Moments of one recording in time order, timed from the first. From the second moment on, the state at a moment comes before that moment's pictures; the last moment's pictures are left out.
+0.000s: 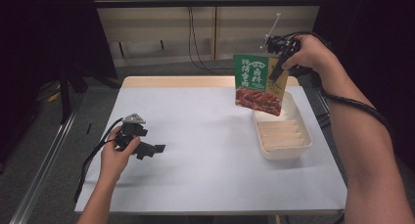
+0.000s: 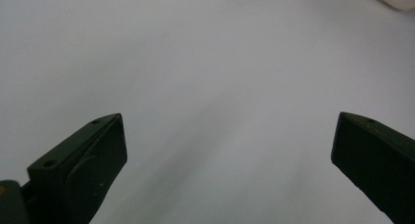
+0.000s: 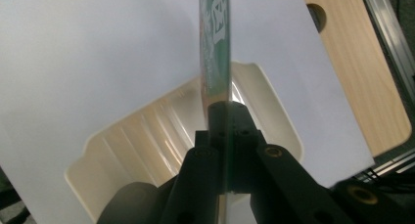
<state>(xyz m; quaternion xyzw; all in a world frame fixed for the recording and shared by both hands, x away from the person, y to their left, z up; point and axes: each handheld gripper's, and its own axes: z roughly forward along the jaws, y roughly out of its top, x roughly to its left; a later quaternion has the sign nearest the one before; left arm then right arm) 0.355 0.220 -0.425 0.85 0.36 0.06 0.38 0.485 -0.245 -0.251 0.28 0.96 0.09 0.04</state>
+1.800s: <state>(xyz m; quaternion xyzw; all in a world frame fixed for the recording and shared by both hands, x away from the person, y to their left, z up) 0.356 0.216 -0.430 0.86 0.35 0.05 0.36 0.464 -0.305 -0.267 0.34 0.94 0.08 0.03</state>
